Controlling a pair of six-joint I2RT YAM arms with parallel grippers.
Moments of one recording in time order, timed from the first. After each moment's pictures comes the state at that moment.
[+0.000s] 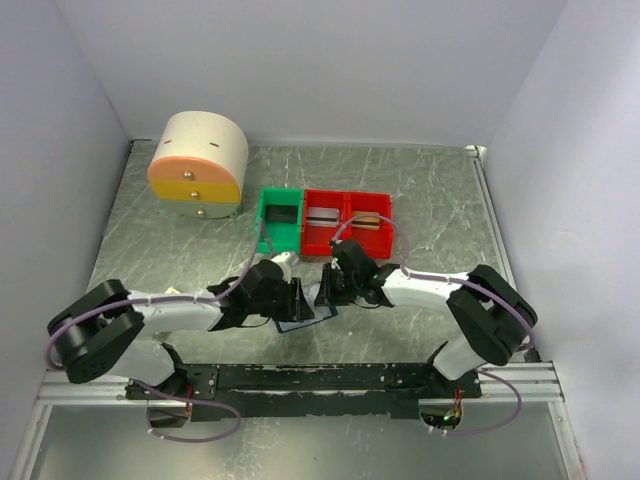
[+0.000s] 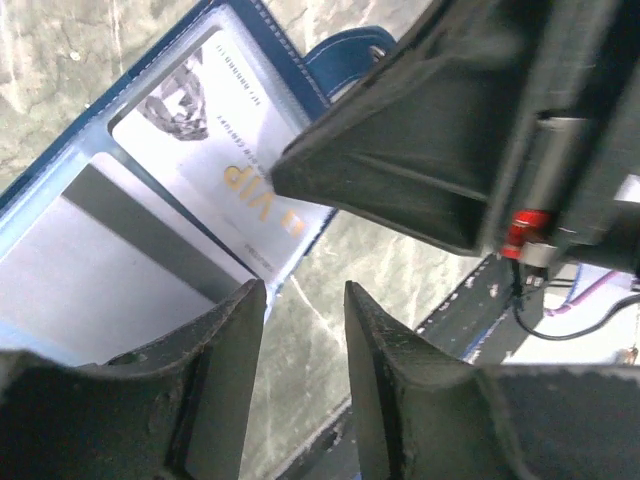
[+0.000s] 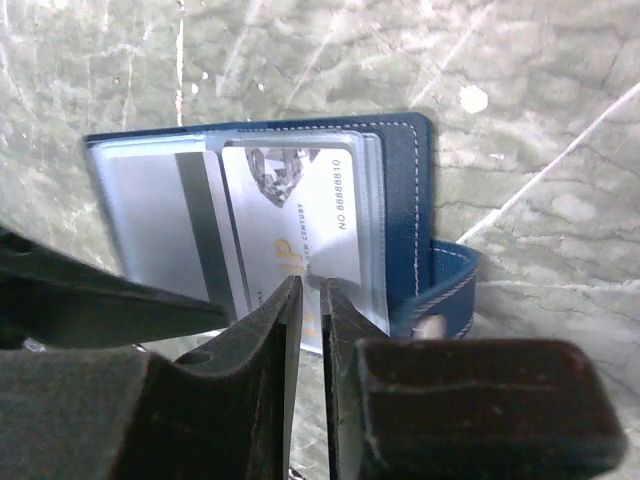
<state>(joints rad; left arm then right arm) -0.94 1.41 0.49 0.22 0.15 -0.81 0.78 1.51 0.67 -0.04 -0.20 0.71</state>
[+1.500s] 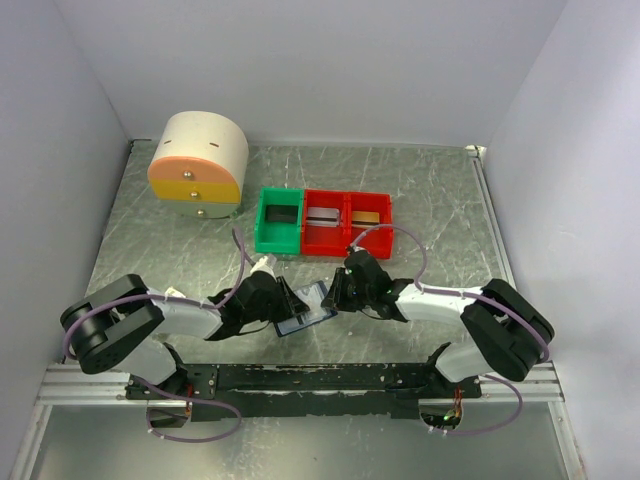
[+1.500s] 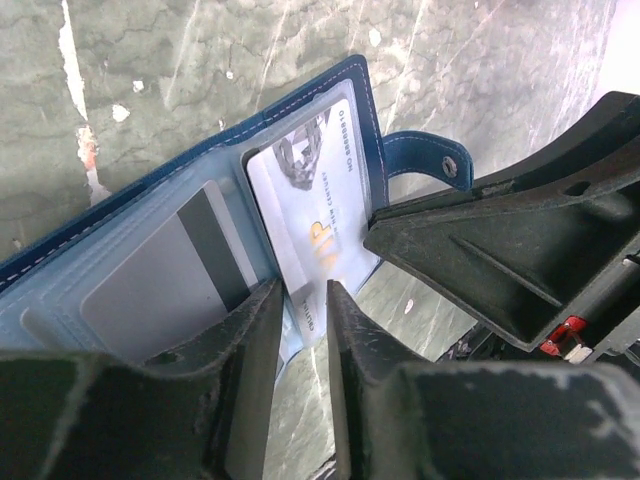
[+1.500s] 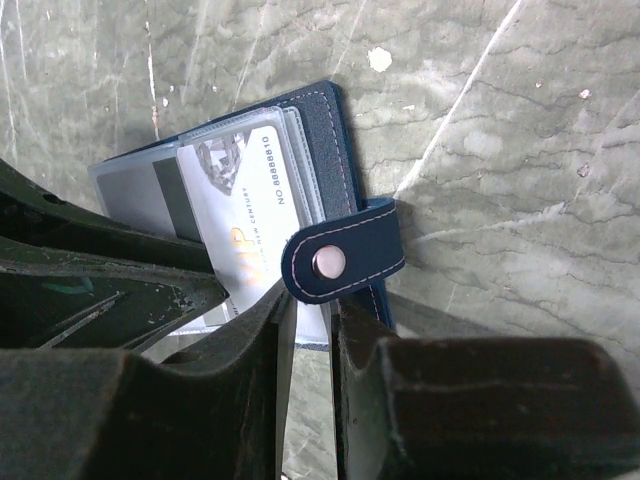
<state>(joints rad) -0.94 1.47 0.36 0.49 -0.03 -1.16 0.77 1.41 0.49 0.10 -0.12 0.84</state>
